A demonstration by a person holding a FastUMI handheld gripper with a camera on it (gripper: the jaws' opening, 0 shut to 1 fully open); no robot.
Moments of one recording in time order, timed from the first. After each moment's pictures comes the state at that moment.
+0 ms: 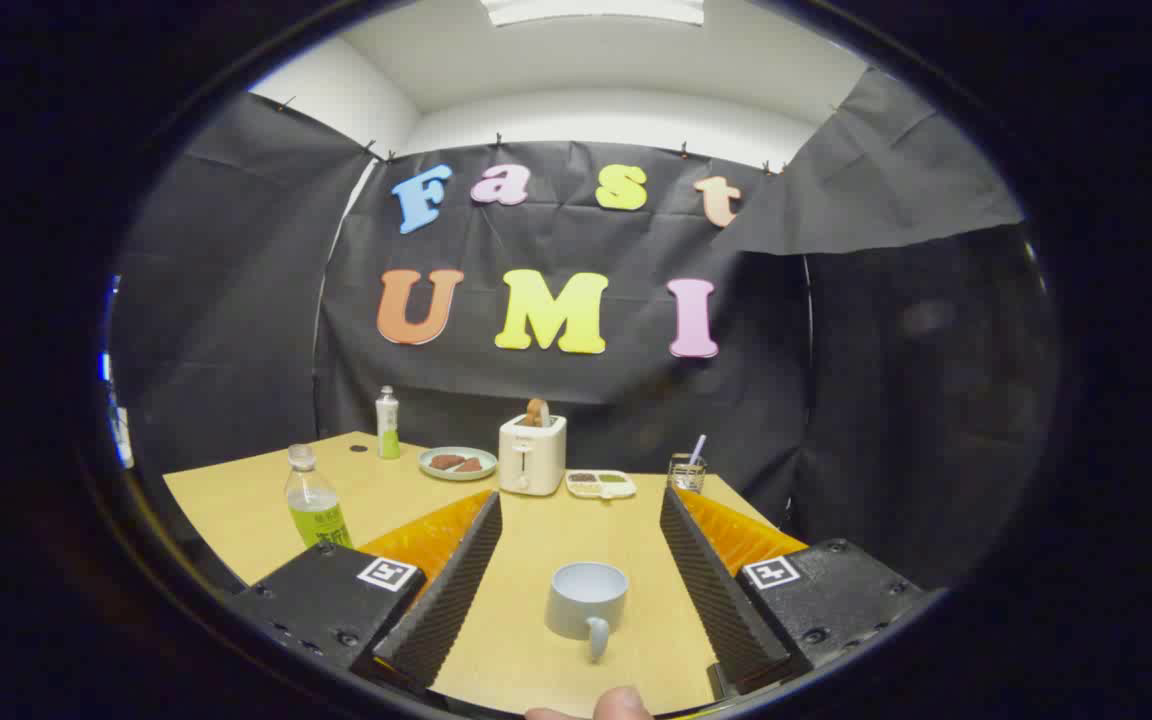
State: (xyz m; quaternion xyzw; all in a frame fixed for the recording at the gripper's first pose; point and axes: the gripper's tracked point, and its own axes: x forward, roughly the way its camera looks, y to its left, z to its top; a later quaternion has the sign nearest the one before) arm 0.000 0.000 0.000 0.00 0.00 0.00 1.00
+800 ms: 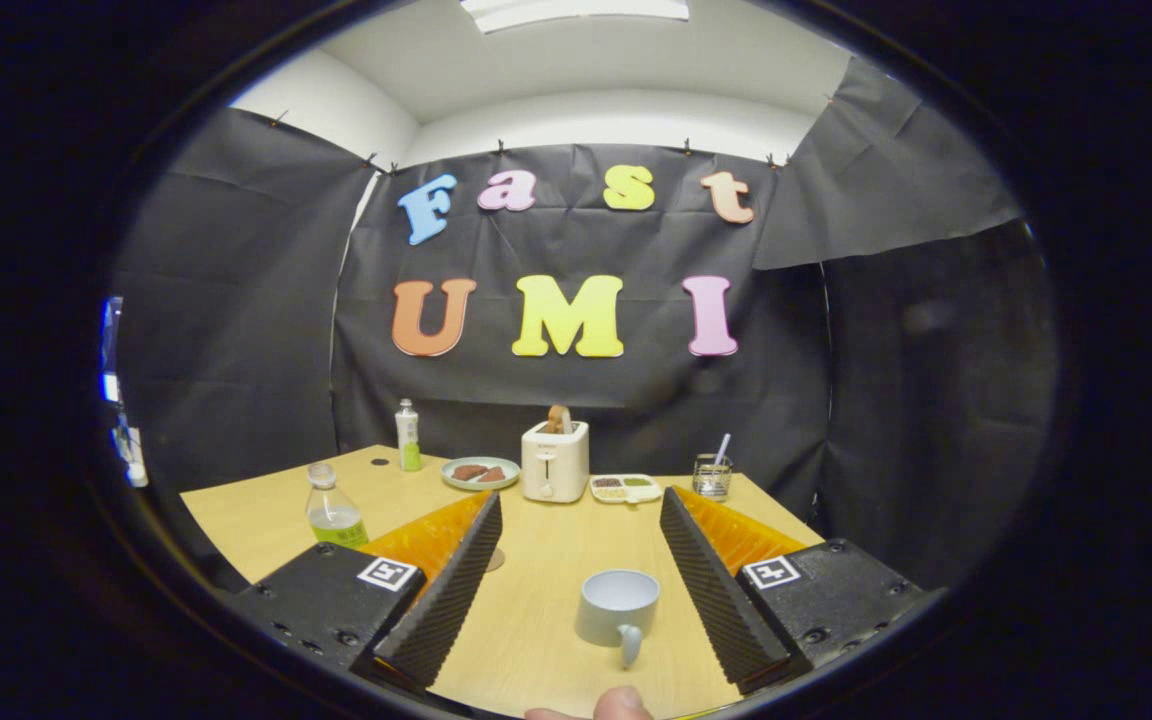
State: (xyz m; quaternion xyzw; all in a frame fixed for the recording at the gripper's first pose) arm 0.005 0.008 0.003 0.02 -0.01 0.02 1.00
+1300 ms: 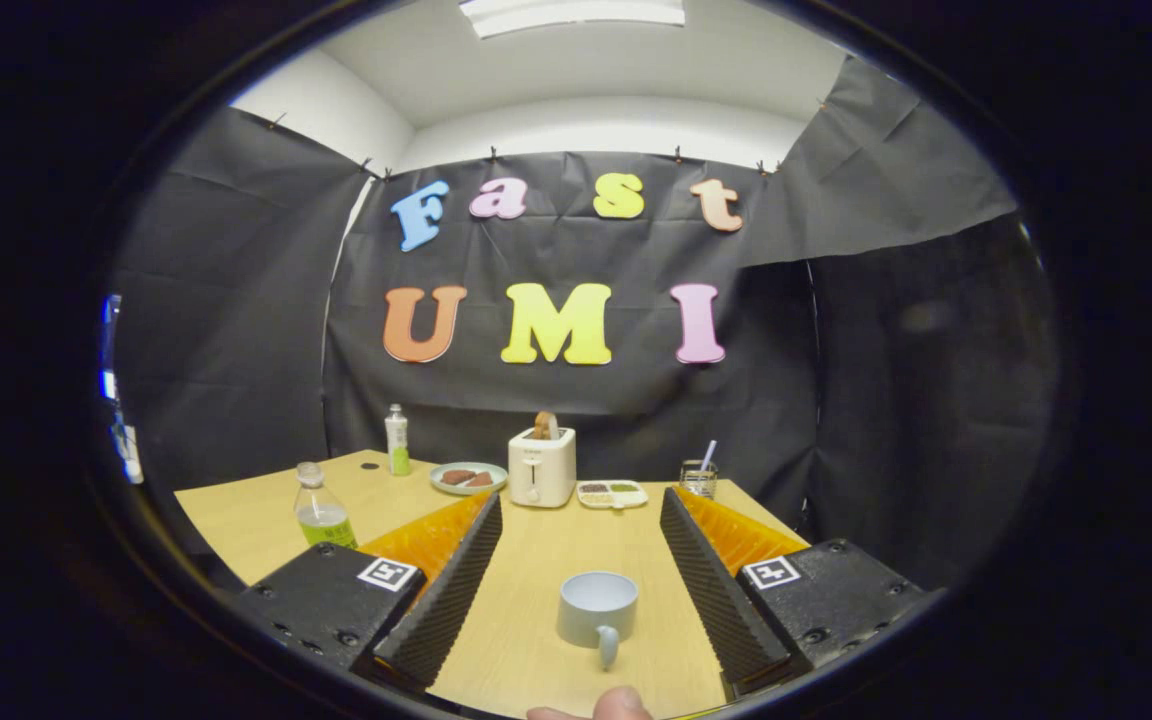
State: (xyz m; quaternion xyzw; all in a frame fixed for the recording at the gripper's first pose) arm 0.003 -0.005 -0.001 0.03 -0.02 0.01 1.00
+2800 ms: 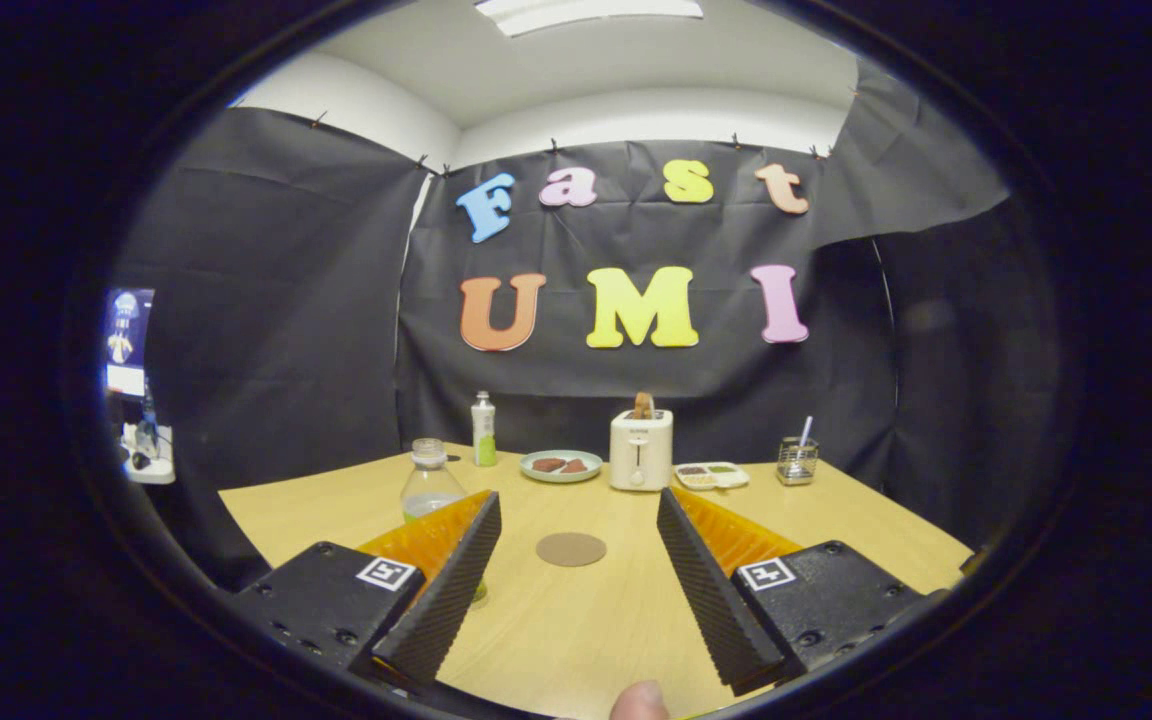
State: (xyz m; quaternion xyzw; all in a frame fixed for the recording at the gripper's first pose) arm 0.015 0.130 -0.046 0.04 -0.01 0.11 0.99
